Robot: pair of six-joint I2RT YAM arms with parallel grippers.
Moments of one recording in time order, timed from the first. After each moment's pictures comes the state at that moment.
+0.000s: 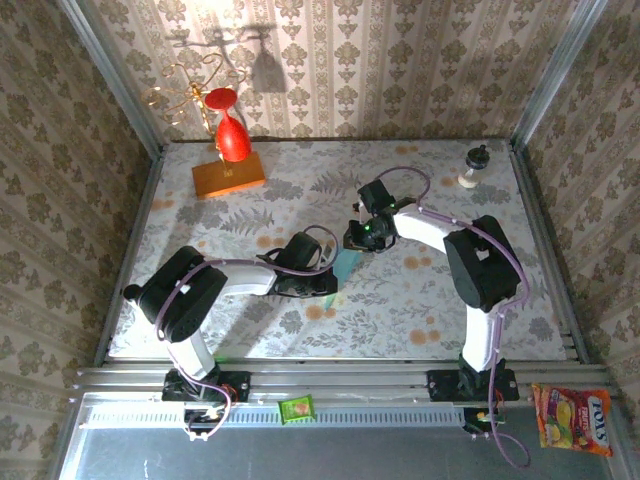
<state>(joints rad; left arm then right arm) -0.79 1.73 0.77 0.02 0.42 -0.74 0.45 1.94 1.28 -0.49 -0.34 0.54</state>
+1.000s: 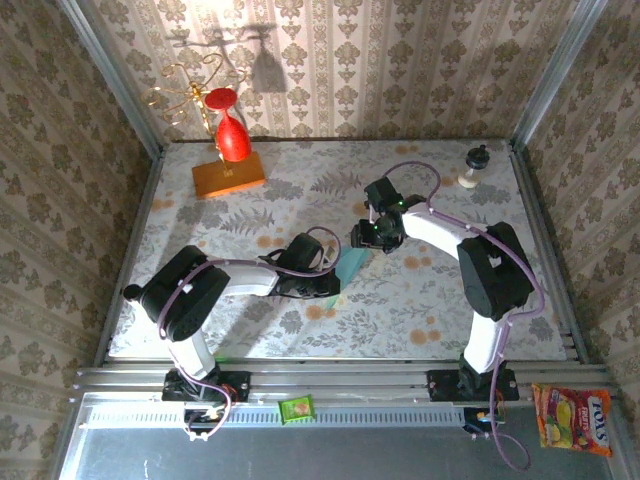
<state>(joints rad) -0.80 1.74 0.77 0.05 0.44 -0.74 0.44 1.85 1.26 -0.59 -0.17 0.49</state>
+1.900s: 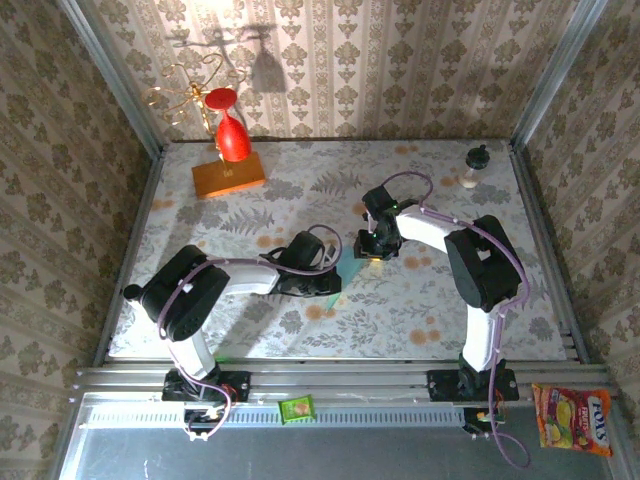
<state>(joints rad) -0.80 1.74 0.80 0.03 0.44 -0.74 0.44 1.94 1.26 -0.62 -0.21 0.47</state>
